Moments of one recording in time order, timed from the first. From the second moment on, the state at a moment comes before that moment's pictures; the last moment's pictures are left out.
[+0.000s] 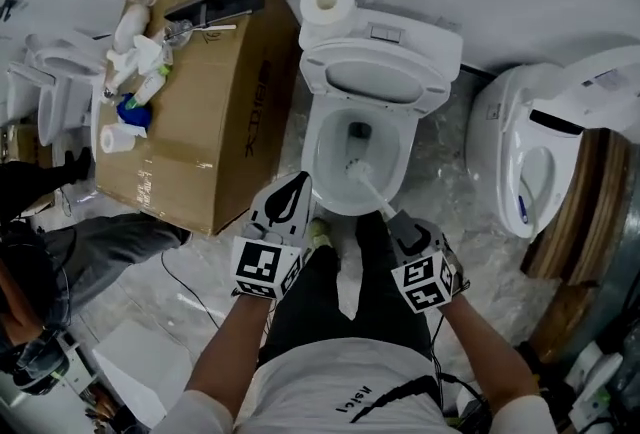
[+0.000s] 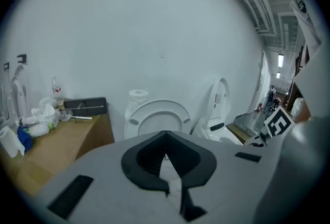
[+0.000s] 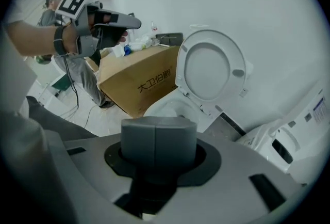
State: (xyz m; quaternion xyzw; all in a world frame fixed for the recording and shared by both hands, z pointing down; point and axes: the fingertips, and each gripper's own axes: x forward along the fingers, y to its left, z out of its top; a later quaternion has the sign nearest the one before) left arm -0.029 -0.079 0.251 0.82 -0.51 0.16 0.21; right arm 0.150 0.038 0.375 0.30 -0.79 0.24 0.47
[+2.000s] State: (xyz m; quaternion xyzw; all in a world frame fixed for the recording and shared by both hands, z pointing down) left arm -0.074 -0.050 0.521 0.83 -0.46 0.16 0.26; right arm 0.049 0.005 0.585 0.25 -0.82 -0.15 0.50
